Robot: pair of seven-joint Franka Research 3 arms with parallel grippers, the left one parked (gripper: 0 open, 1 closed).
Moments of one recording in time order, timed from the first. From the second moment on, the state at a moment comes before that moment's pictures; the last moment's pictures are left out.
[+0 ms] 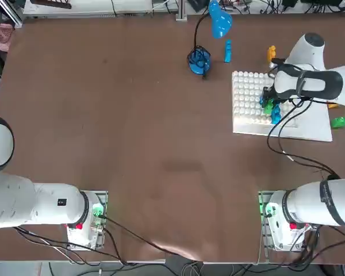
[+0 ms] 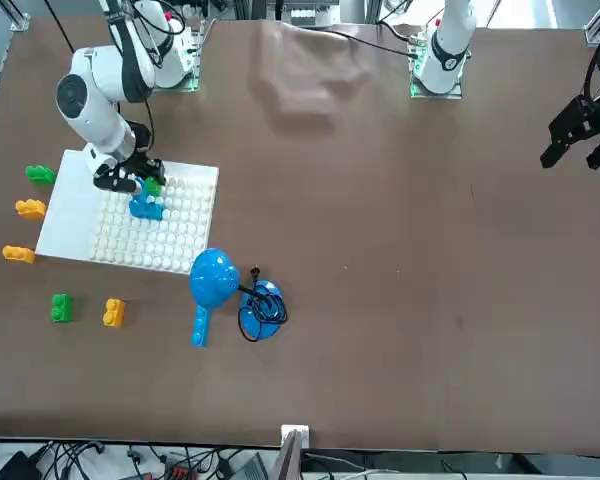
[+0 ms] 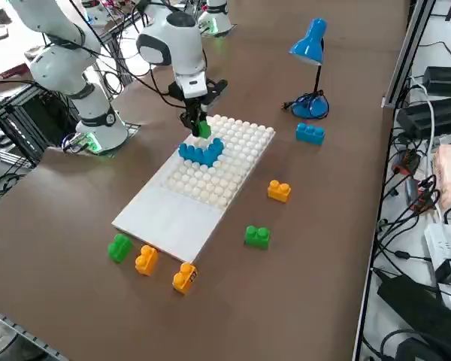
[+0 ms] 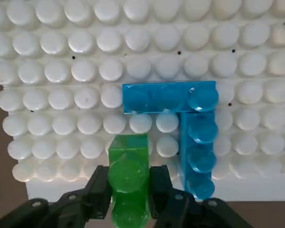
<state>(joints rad) 0.07 -0.11 0.04 -2.61 0.06 2.44 0.18</state>
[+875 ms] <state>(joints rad) 0.07 -0.03 0.04 -2.61 0.06 2.47 0.15</state>
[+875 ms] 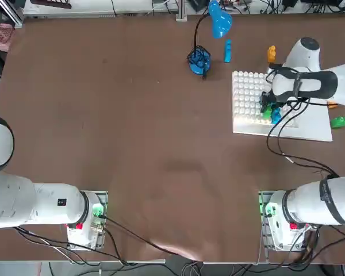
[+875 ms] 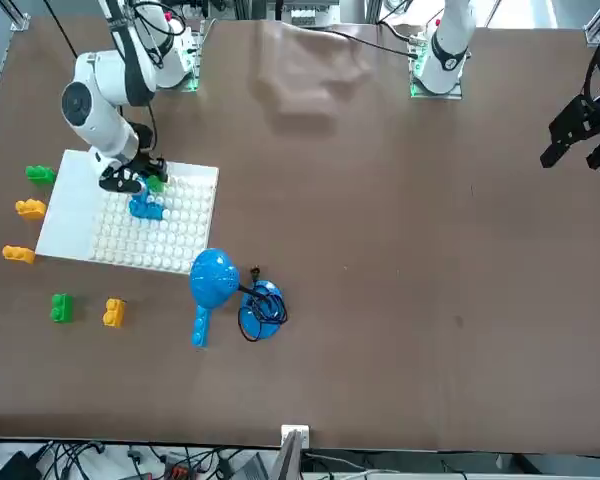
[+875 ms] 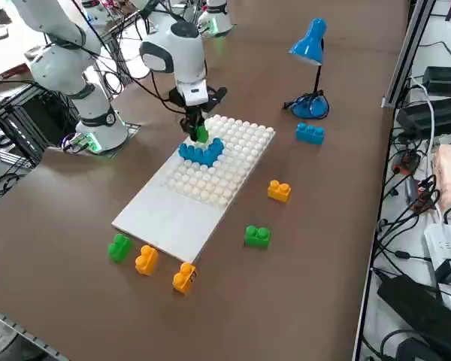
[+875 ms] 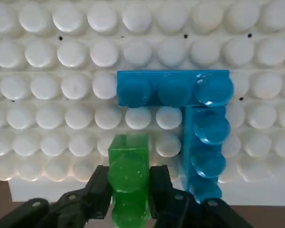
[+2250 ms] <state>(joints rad) 0.04 0.05 0.04 -2.54 0.06 2.49 0.11</state>
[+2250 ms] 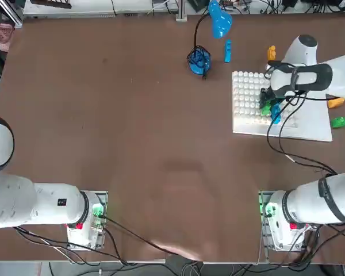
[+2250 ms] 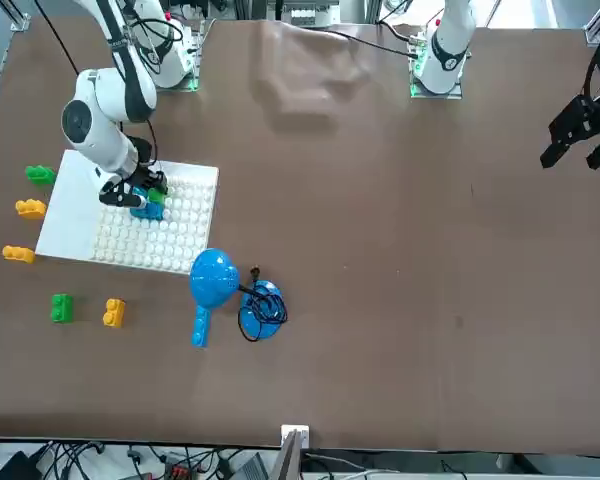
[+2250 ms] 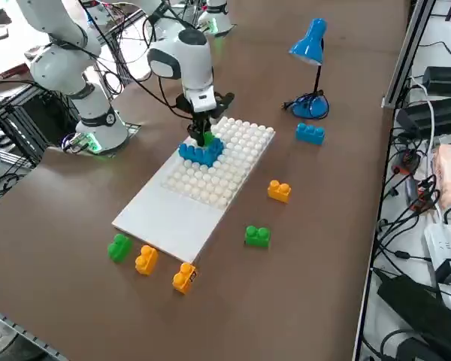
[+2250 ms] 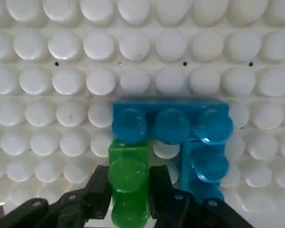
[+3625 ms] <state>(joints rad) 0.03 0.09 0.04 -2.52 0.06 2.49 0.11</state>
